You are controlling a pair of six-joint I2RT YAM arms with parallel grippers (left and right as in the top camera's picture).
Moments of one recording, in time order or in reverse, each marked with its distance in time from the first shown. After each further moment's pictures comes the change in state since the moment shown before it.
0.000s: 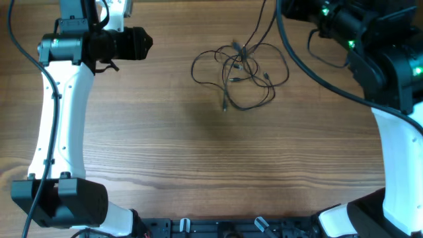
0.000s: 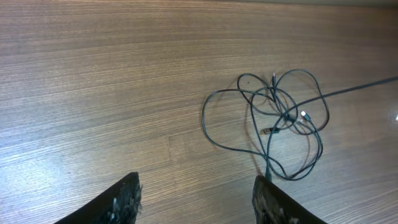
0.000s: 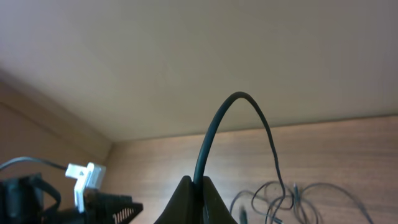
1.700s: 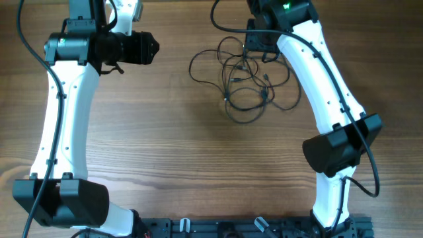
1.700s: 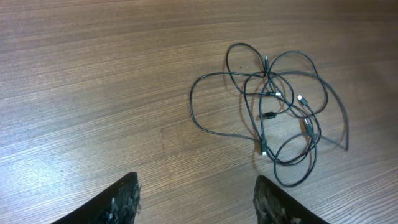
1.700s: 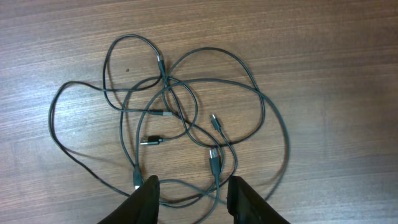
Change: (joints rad) left arm -0.032 0.000 0.000 -0.038 -0.006 0.049; right arm 0.044 0.489 -0.002 -0.374 0.306 -0.002
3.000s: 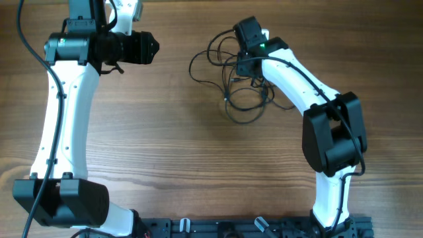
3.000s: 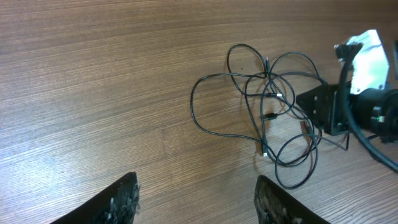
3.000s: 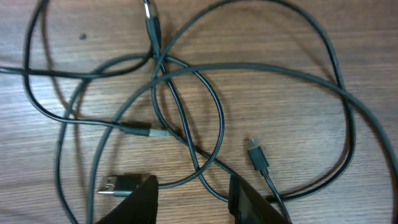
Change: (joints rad) left arm 0.000 0.001 0.000 0.005 -0.003 0.000; right arm 0.000 0.004 -0.634 0.646 -0.019 -0.060
